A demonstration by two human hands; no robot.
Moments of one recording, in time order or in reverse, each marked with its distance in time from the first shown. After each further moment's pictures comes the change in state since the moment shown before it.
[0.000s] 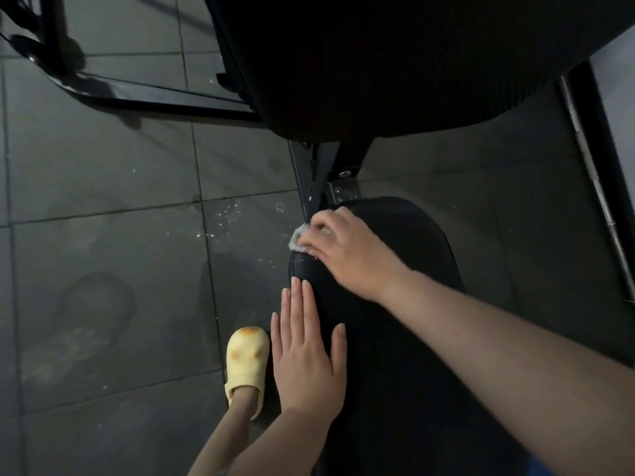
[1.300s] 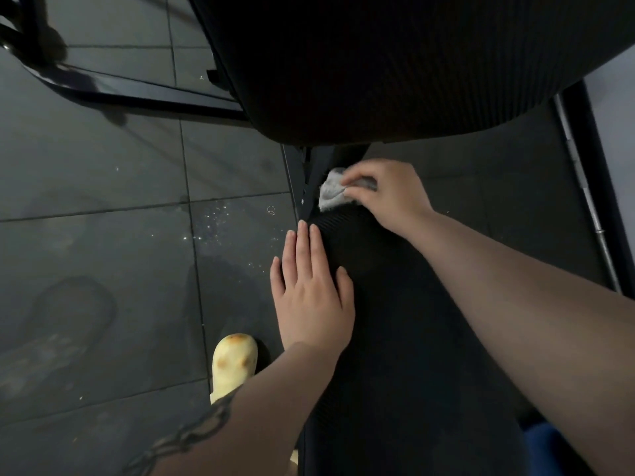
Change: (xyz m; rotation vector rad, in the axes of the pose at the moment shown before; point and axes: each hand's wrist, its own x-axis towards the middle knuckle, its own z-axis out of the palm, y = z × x) left_hand 0.085 0.038 -0.002 0.152 0.081 0.012; right_hand 0.035 0.076 -0.037 0.306 -0.010 0.562
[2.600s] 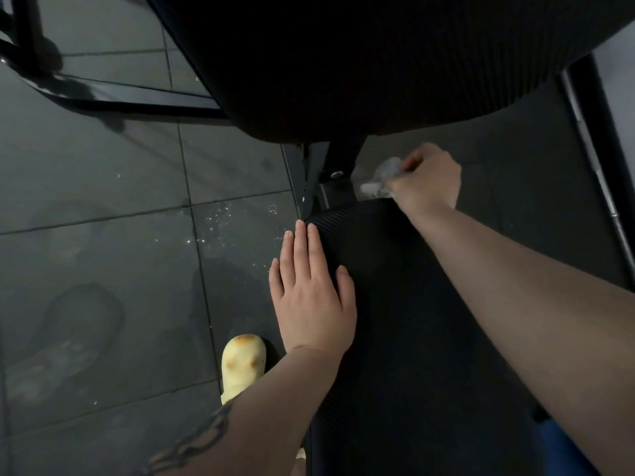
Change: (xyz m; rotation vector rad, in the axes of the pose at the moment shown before) left_hand 0.000 0.000 0.000 0.015 0.001 0.010; right_hand 0.005 0.020 -0.004 0.053 0.357 0.582
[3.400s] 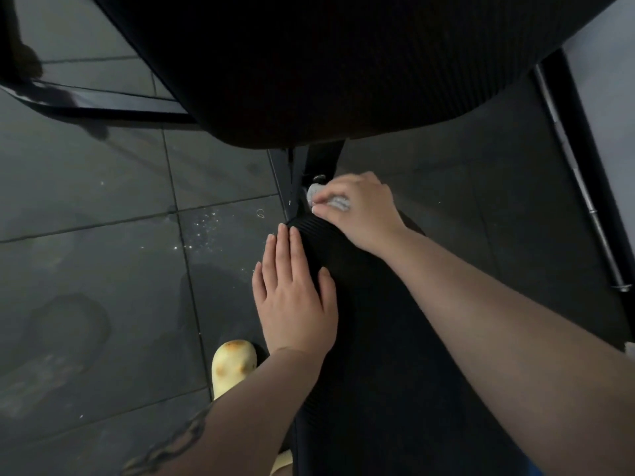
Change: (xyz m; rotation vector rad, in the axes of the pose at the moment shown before) left_hand 0.000 0.001 0.002 -0.009 0.014 0.005; right_hand -0.040 -0.006 0.006 -0.097 -0.385 -0.510
